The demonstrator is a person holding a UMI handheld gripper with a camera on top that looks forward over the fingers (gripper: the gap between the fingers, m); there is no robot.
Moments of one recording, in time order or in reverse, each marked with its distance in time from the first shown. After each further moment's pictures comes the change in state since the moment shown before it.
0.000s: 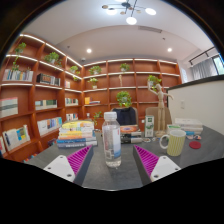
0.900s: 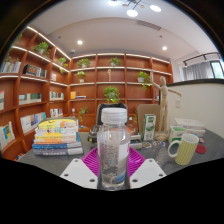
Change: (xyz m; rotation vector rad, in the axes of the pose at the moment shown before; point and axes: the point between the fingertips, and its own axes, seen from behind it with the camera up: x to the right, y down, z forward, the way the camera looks) arm -0.024 -0.002 0.147 -0.046 0.177 -0.028
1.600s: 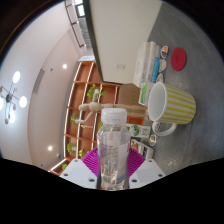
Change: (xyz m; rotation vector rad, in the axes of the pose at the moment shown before) arm 0.151 -0.080 0.028 0.211 -0.055 1.426
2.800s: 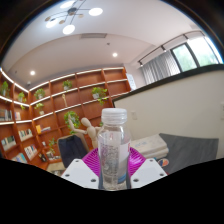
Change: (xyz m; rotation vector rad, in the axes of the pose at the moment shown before) arm -0.049 -0.156 -0.014 0.157 0.250 -1.138
